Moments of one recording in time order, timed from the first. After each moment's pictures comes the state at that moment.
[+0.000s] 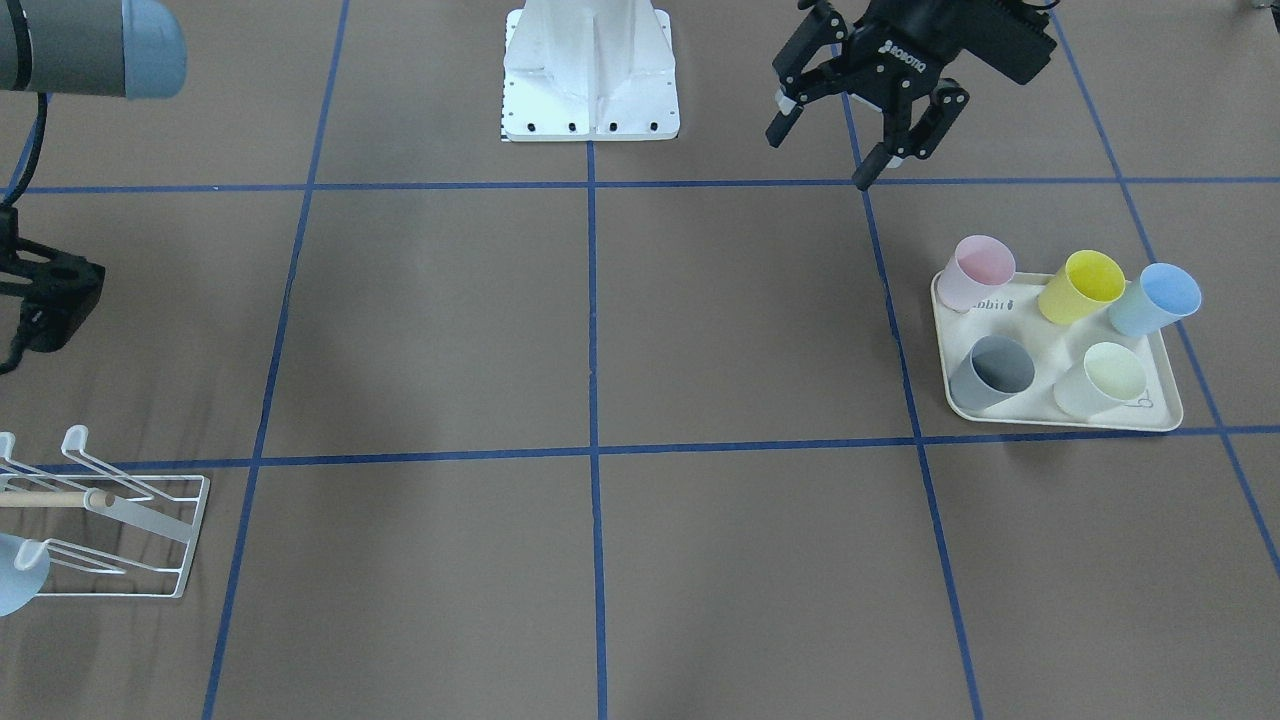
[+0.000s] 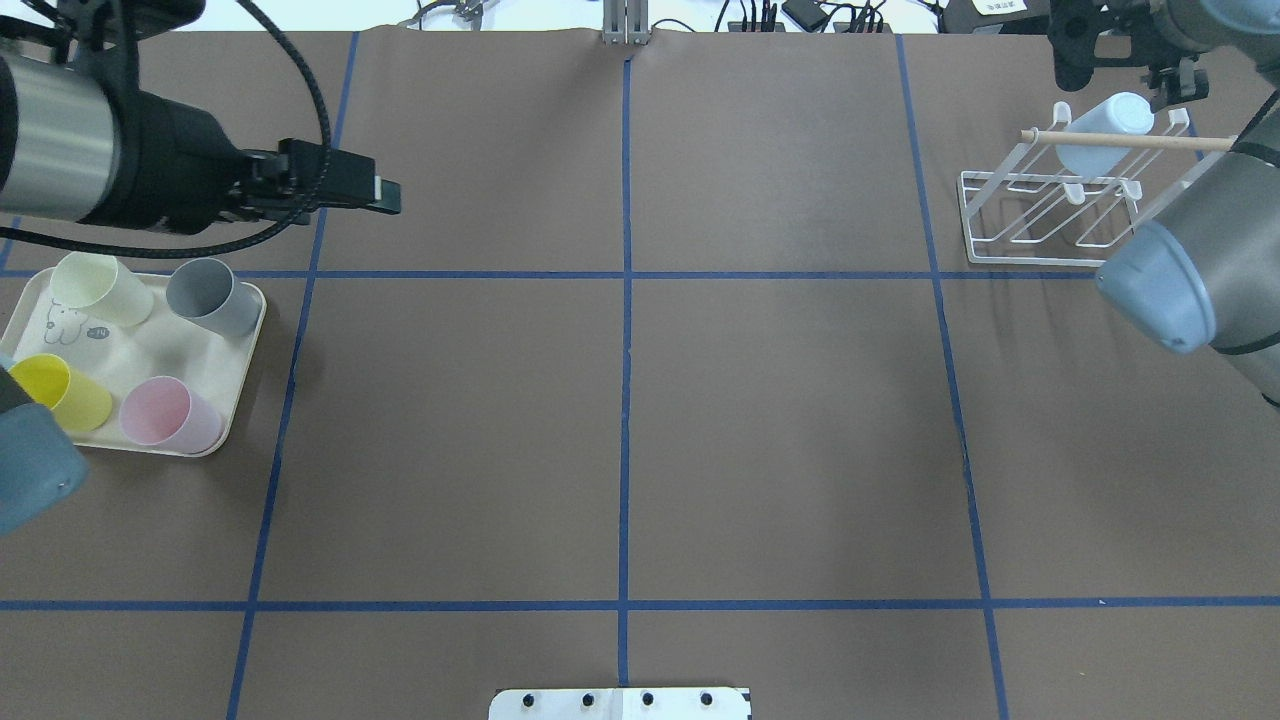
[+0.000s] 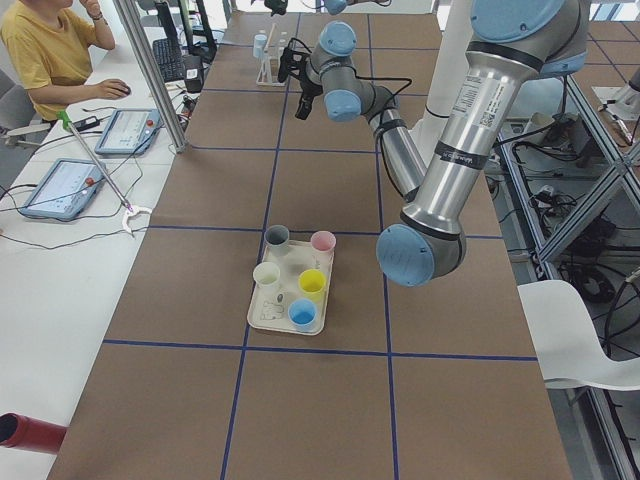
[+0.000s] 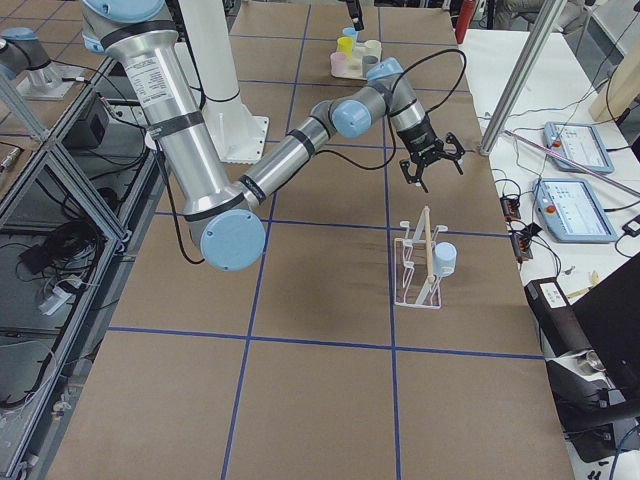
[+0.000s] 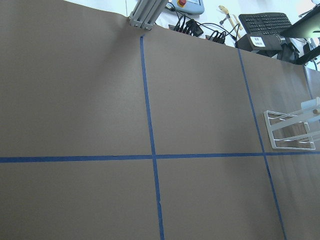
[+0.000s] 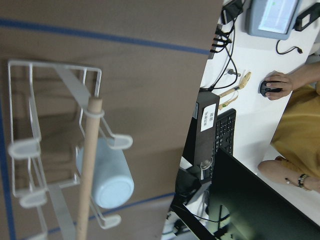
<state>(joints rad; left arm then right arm) -0.87 -1.91 -2.21 -1.86 -2.02 -1.10 1.05 -1.17 1.95 -1.67 1.51 -0.79</state>
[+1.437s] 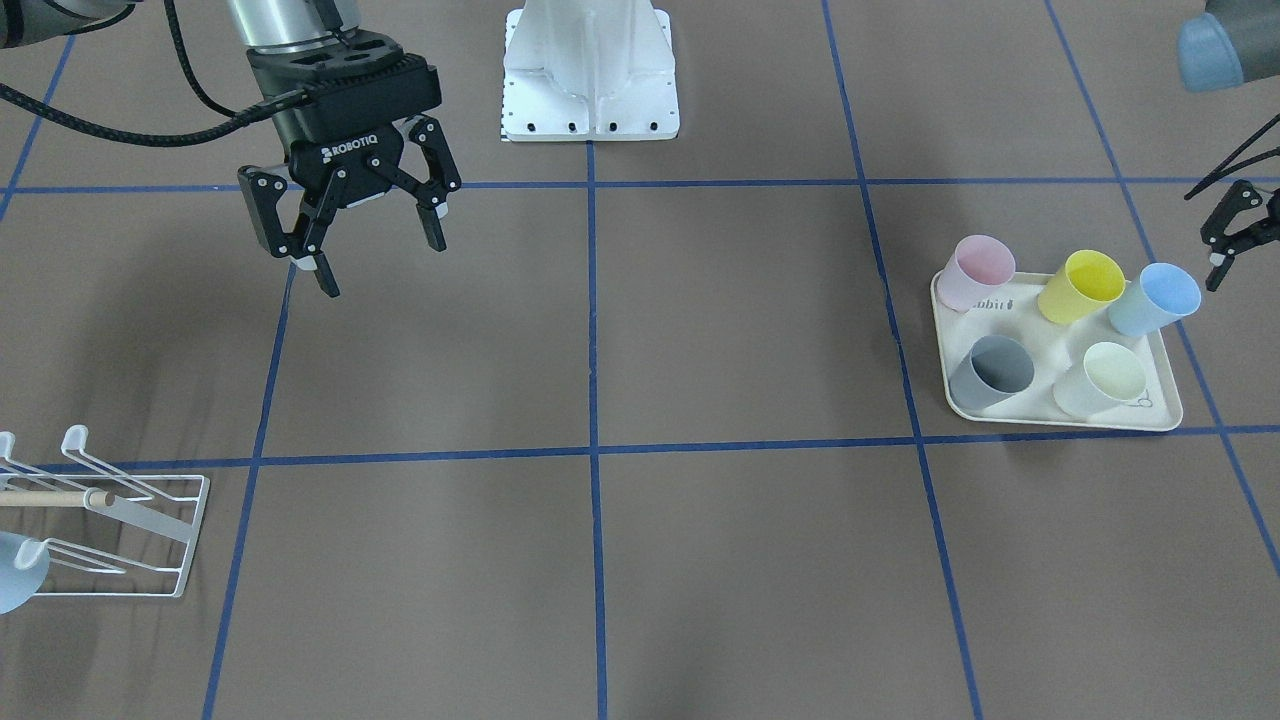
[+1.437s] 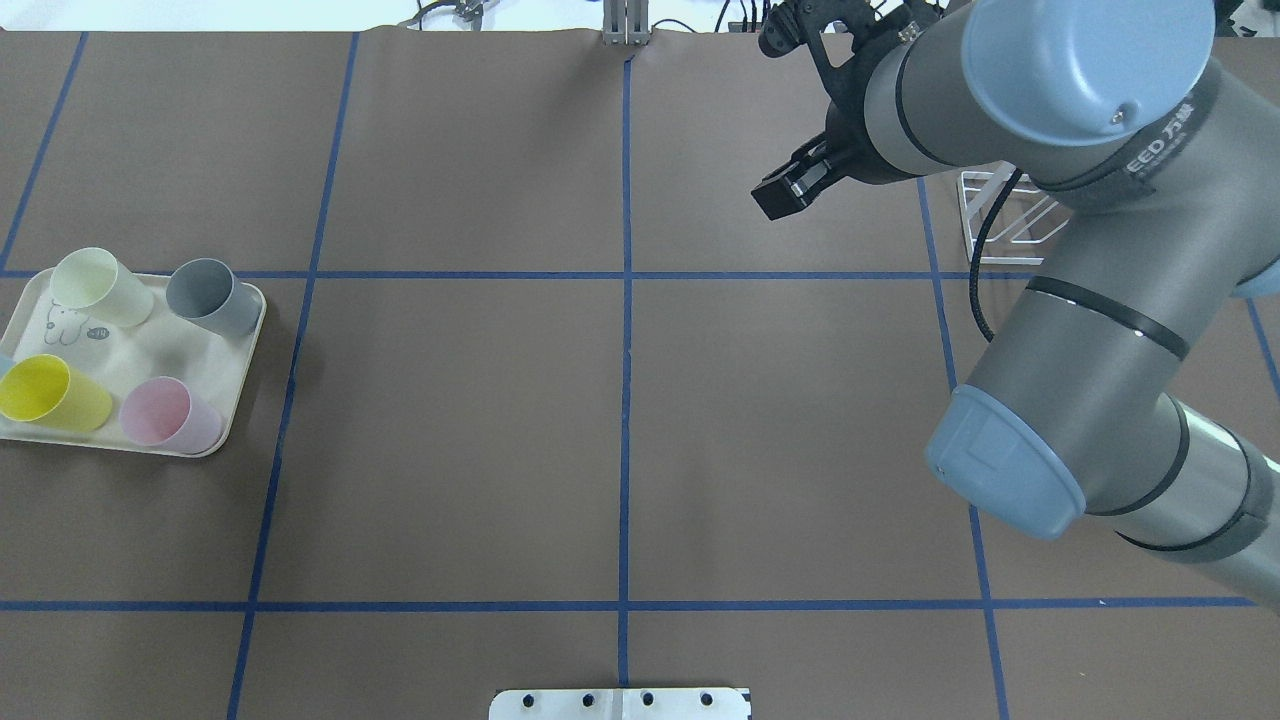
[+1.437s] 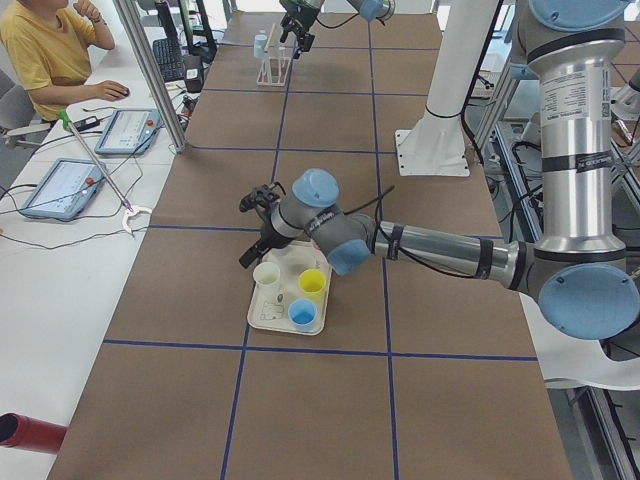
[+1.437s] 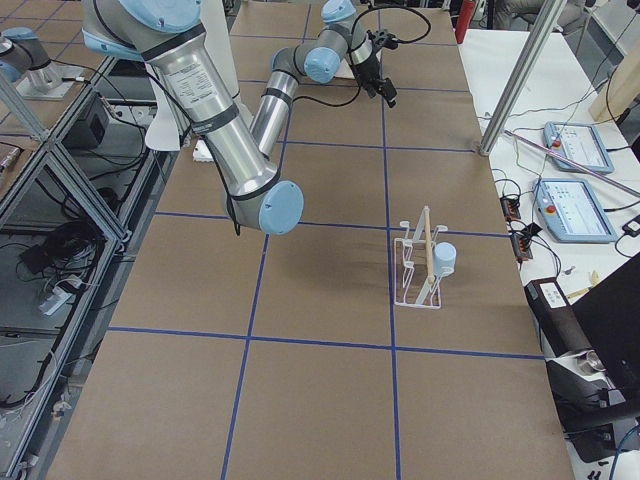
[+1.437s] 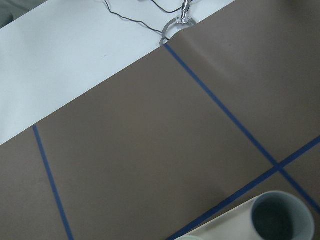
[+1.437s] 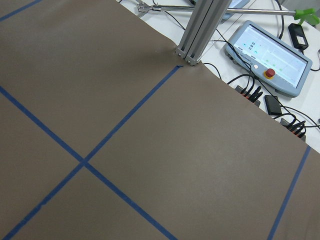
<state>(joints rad) -1.29 -1.41 -1.73 -2.47 -2.11 -0.15 0.74 -0.95 2.07 -1.71 1.67 0.41</state>
